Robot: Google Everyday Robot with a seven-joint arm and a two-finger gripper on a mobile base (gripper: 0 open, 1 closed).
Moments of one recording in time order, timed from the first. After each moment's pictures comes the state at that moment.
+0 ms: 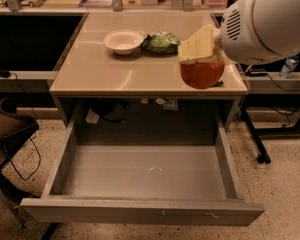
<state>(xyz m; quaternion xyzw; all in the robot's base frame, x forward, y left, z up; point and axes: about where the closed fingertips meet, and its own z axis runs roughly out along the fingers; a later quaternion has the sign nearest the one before) 0.477 -0.129 1.018 -0.05 0.92 0.11 0.38</state>
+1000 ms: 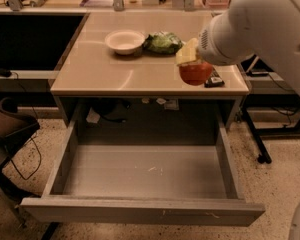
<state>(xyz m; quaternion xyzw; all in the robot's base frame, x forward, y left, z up) 0.575 -0.147 0.949 -0.01 0.92 0.06 0.38</state>
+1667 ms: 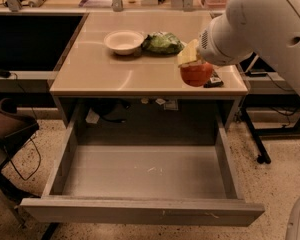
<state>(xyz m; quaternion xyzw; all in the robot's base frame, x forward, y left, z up) 0.587 -0.152 0.936 0.00 0.93 0.06 0.36</state>
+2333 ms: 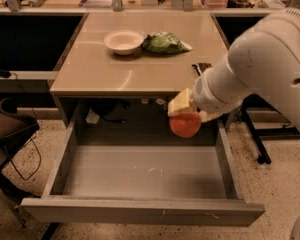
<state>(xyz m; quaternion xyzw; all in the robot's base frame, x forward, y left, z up) 0.515 -0.126 0.835 0.03 0.97 0.14 0.20</state>
